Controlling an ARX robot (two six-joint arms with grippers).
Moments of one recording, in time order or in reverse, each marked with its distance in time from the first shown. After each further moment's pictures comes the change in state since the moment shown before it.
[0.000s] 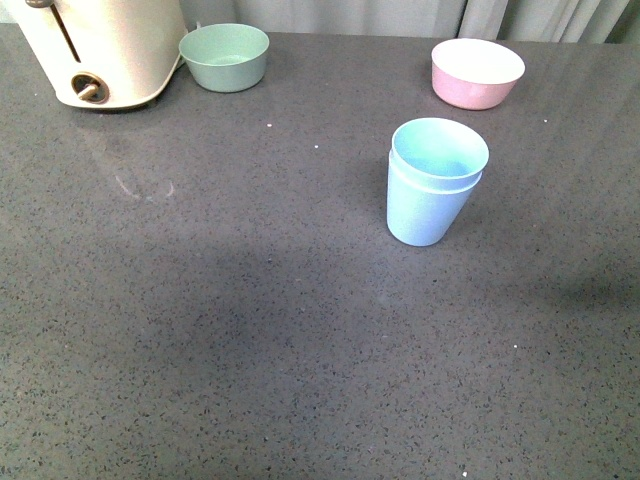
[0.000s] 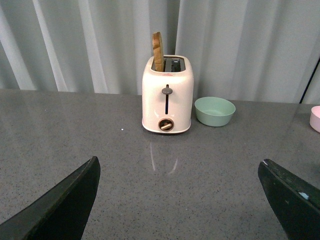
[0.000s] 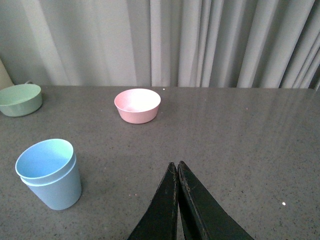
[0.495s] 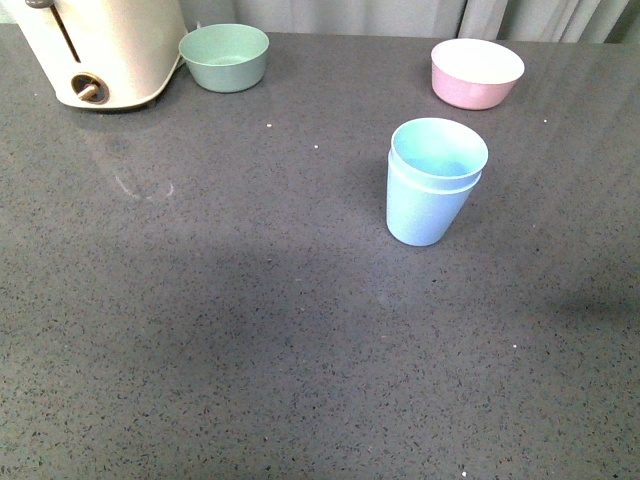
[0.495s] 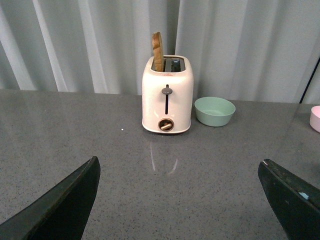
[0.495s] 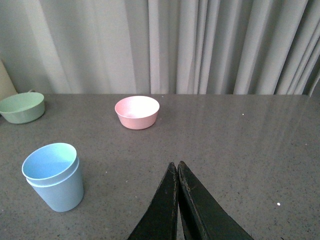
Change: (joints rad) left arm 0.000 0.000 0.000 0.000 0.000 0.001; right arm -0.002 -0.220 -0.026 -0.163 0.000 0.000
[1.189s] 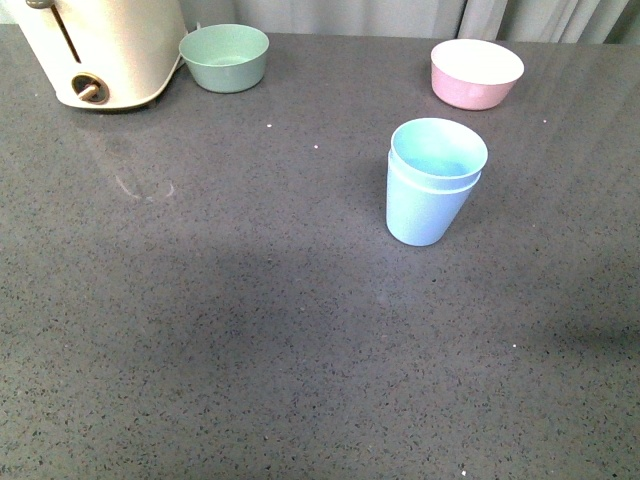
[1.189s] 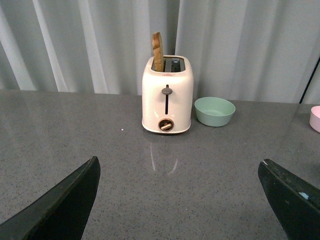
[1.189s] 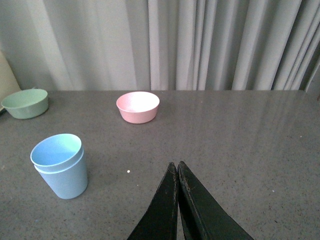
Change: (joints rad) left arm 0.000 0.000 0.000 0.000 0.000 0.000; right arm 0.000 -0.361 0.001 -0.366 0.000 0.000
